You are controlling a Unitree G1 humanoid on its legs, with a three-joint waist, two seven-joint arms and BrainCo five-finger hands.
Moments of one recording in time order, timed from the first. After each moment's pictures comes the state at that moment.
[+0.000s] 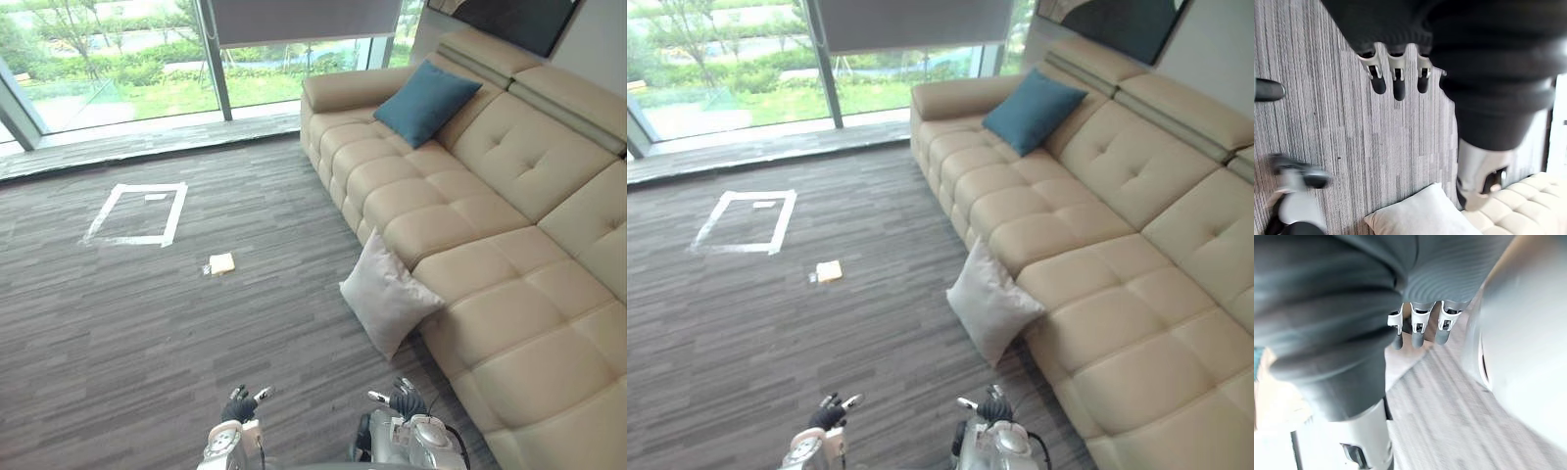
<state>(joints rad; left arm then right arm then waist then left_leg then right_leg) 0.07 0.00 0.09 0.92 -0.21 -0.04 0.08 0.04 0.03 -0.13 0.84 0.04 -0.03 -0.06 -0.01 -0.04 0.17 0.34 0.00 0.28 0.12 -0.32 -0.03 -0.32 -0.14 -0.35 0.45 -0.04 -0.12</state>
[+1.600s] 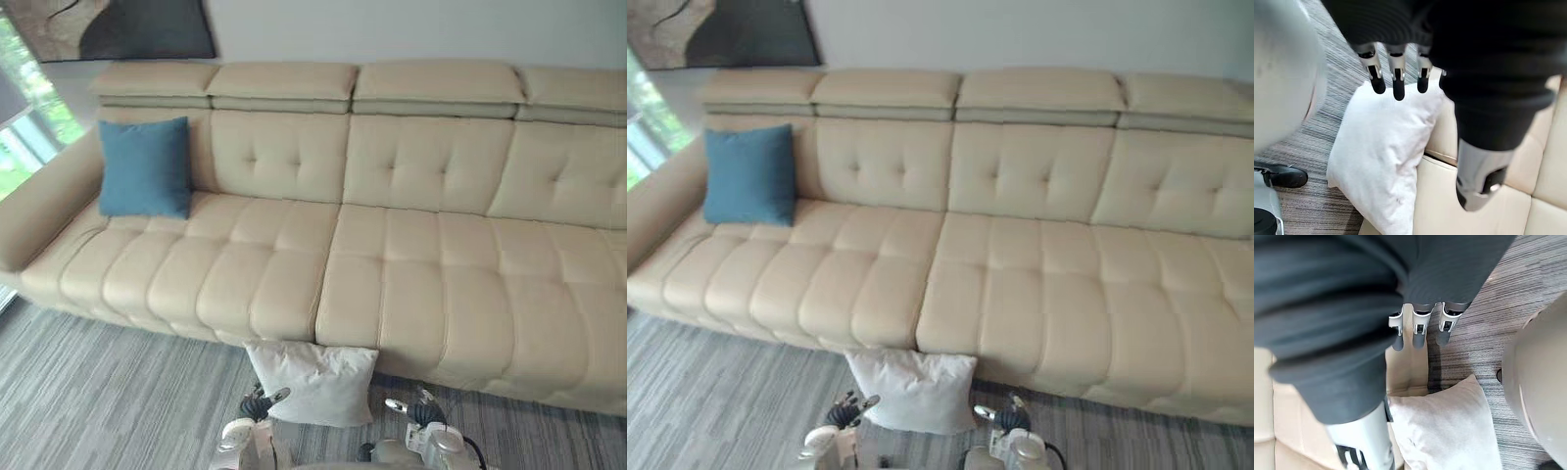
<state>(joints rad) 0.03 -0.03 0.10 0.95 -0.14 -0.05 0.06 0.05 0.00 -0.17 0.88 0.05 -0.03 -0.09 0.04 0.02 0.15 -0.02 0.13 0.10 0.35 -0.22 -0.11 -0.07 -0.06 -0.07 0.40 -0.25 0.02</state>
